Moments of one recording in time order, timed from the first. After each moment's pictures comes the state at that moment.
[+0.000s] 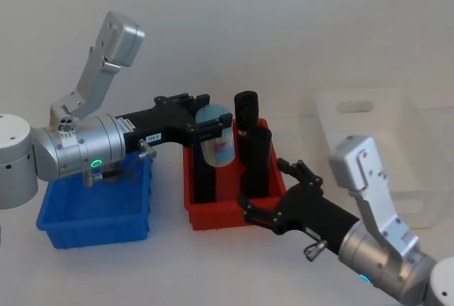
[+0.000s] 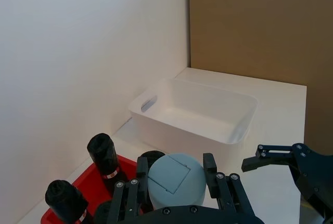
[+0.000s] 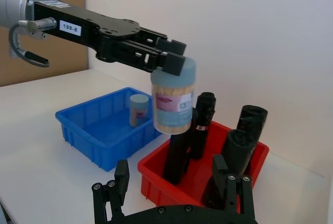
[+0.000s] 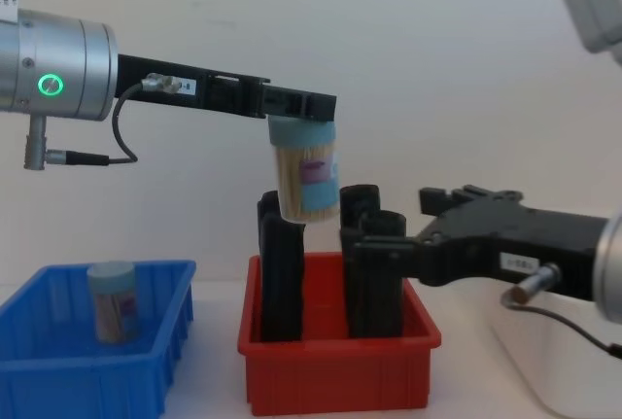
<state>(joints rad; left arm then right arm) -0.60 0.38 0.30 -1.43 -0.34 0.40 -0.77 0.11 0.24 -0.33 -1.72 0.08 0.14 0.38</state>
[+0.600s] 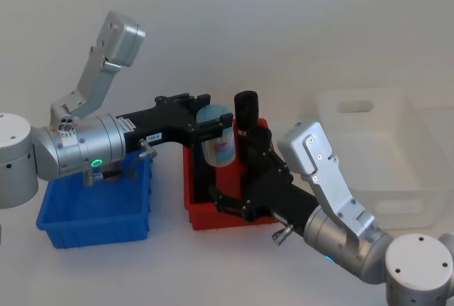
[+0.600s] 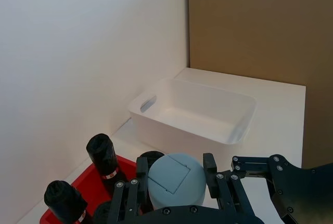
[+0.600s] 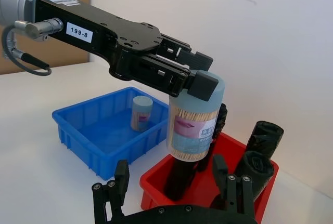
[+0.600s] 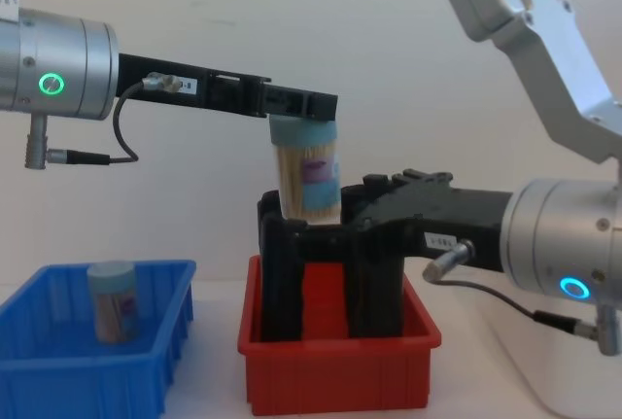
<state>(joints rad) -0.60 0.38 0.30 -1.43 -0.34 0.40 -0.78 0.21 0.15 -0.38 -1.65 -0.05 0.19 0.39</state>
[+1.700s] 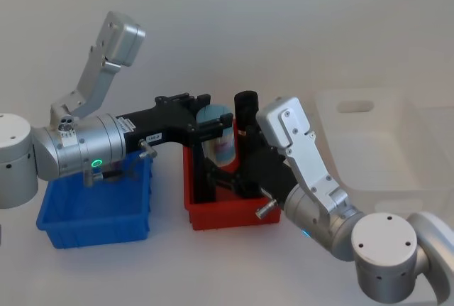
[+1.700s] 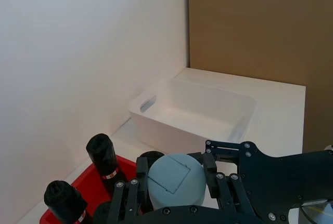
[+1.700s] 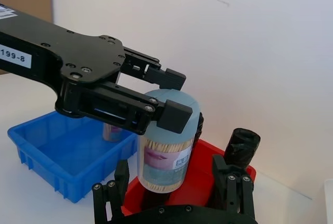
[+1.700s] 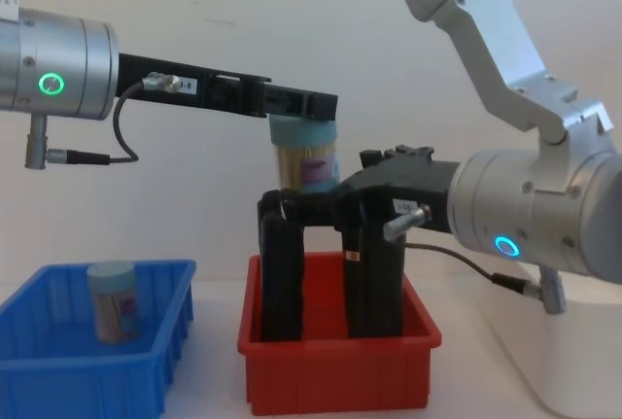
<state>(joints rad) -0.60 0.38 0.30 -1.43 -0.34 0.40 -0.78 0.29 0.07 -0.40 -1.58 -0.11 0.24 0.26</state>
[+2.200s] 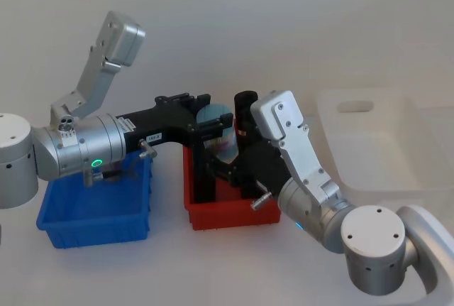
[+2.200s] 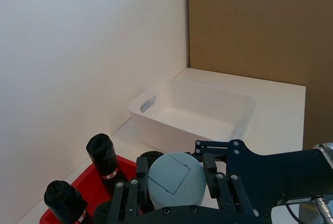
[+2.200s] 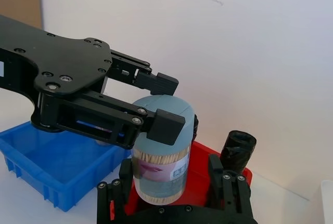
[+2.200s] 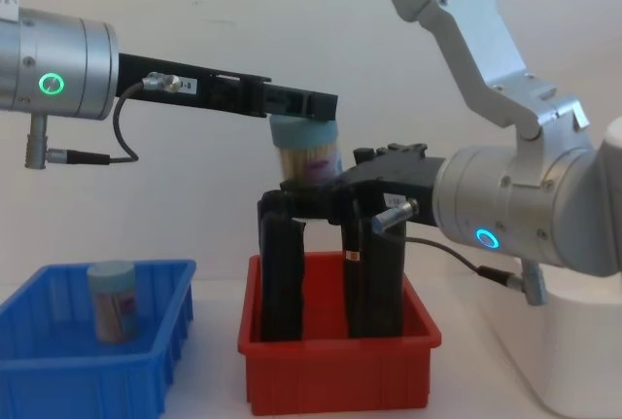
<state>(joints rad) -0.60 0.38 0.30 -1.43 -0.34 0.40 -0.78 0.32 0.04 -0.41 -1.53 -0.12 0.24 0.23</state>
